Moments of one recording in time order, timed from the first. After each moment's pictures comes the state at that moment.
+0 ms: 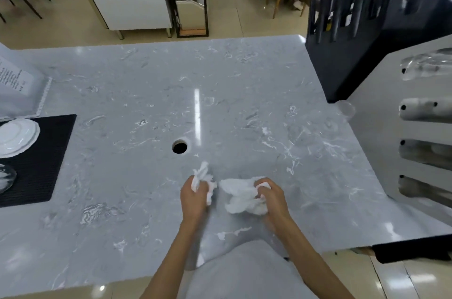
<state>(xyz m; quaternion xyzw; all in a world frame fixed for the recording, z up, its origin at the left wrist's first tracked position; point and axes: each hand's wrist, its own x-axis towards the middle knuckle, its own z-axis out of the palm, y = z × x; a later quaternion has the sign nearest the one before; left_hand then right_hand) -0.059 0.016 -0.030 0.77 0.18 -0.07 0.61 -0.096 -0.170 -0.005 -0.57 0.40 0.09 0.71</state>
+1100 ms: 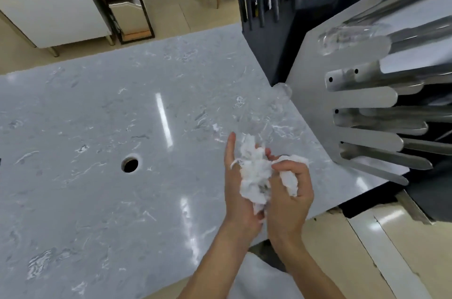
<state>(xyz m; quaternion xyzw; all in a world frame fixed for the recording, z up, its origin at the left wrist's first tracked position) -0.110 -0.161 0.128 0.30 0.11 -0.32 0.89 -0.156 -0.214 0.123 -0.61 0.26 -0.40 0.63</state>
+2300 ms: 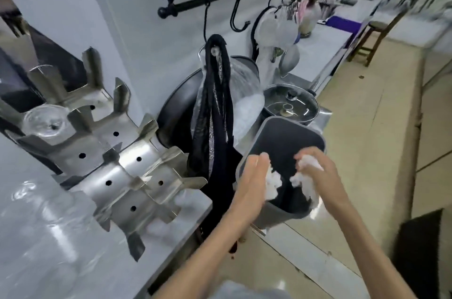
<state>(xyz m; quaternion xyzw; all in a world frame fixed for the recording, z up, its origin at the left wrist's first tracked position) -0.337 -0.686 0.131 0.63 -0.29 -0.45 0.56 -0.481 -0.795 0.138 -0.69 0.42 -0.32 0.50</state>
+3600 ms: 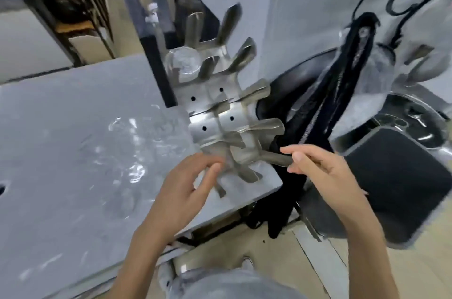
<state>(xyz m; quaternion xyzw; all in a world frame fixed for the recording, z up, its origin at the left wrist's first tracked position) -0.233 -0.439 0.169 0.82 -0.33 -0.10 0.46 -0.360 -0.678 0.187 -0.80 0.18 -0.13 0.56</state>
